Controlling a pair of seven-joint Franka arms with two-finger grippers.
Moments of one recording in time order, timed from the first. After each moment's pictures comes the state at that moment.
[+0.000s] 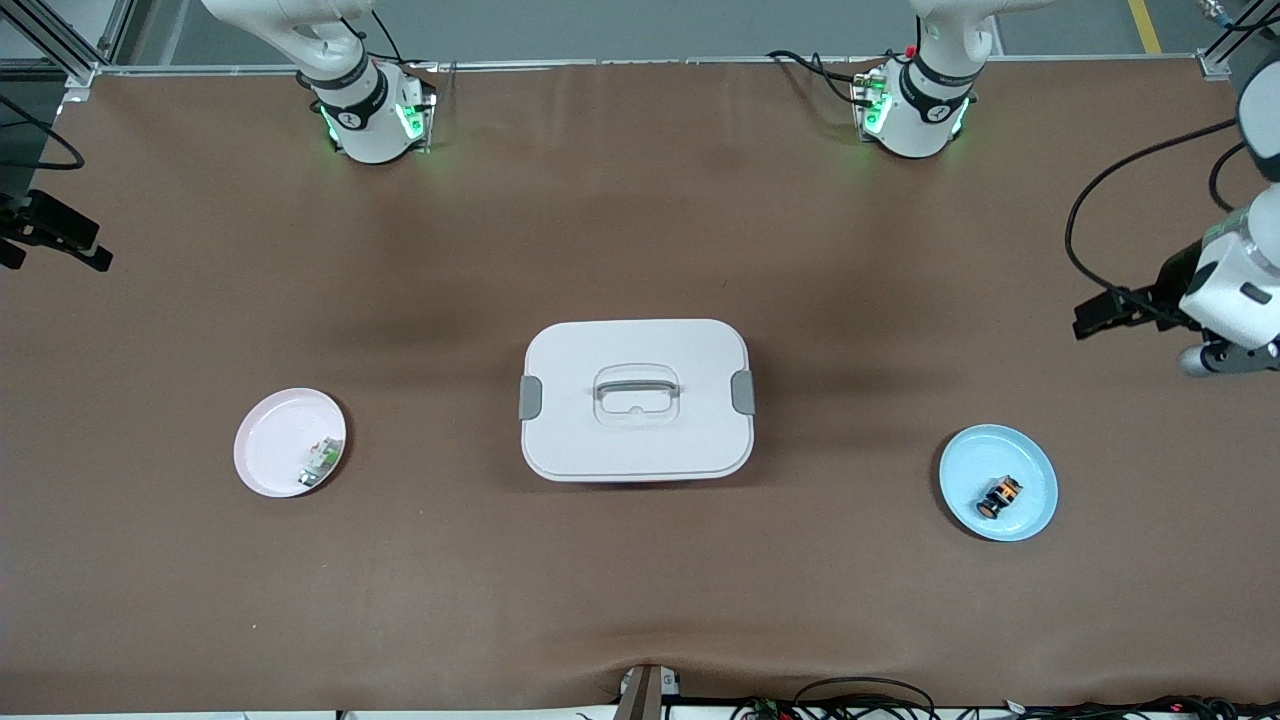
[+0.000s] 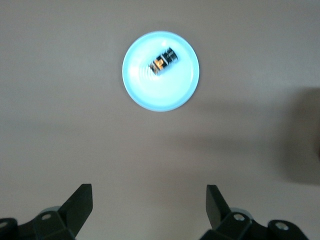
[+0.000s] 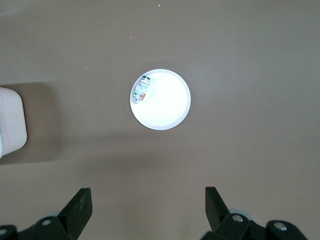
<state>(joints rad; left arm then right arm) 0.14 0.10 -0.15 -1.71 0.04 1.79 -0.10 0.06 -0.07 -0.18 -1.63 0.02 1.60 -0.06</state>
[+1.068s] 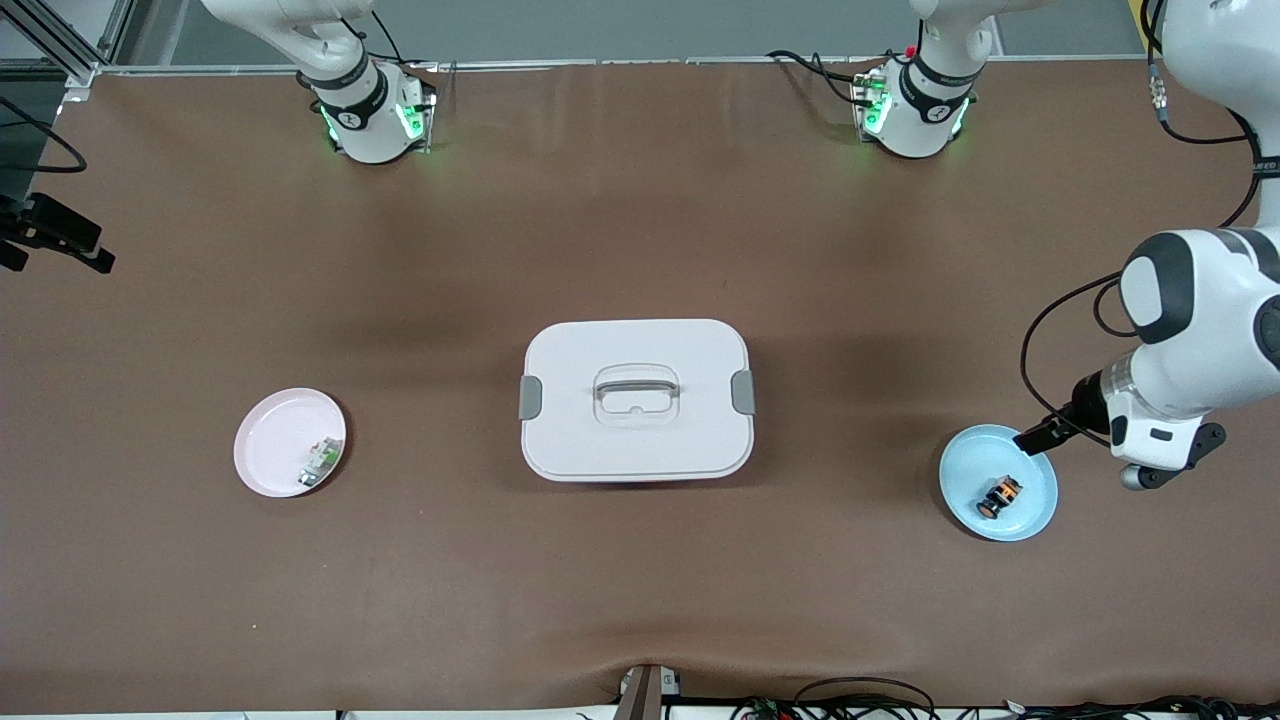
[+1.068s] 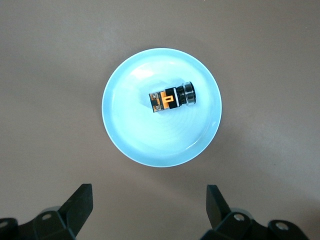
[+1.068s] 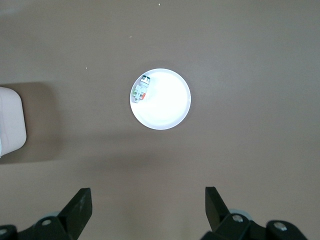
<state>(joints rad) 0.17 0.41 -0.15 -1.73 0.03 2.14 -0.53 0.06 -0.06 -0.18 -1.63 0.02 1.60 -0.06</state>
